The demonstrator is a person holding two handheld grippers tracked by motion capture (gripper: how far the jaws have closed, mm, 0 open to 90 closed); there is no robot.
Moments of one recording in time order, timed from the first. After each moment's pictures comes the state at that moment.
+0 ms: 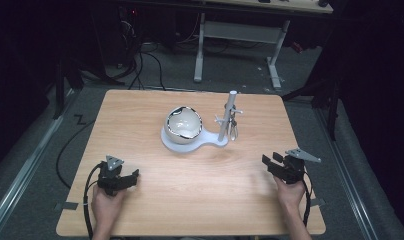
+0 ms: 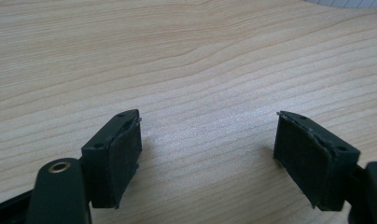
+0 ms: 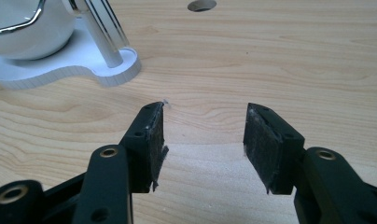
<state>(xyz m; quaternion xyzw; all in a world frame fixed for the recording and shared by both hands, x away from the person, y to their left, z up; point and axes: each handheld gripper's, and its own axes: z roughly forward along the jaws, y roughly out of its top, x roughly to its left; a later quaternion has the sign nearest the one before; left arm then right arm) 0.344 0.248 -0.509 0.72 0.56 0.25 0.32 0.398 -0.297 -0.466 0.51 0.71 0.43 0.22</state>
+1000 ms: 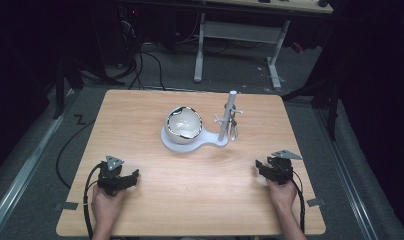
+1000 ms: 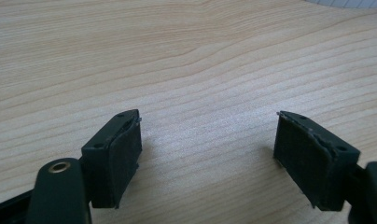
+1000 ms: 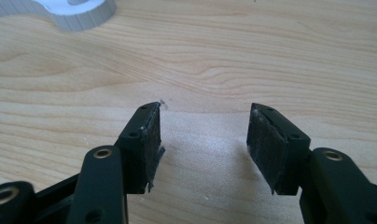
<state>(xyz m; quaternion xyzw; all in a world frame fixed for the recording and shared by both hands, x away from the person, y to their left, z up) 0.344 0.248 -0.509 0.72 0.56 0.25 0.32 0.414 -0.279 -0.498 0.52 0.75 0.35 0.22</state>
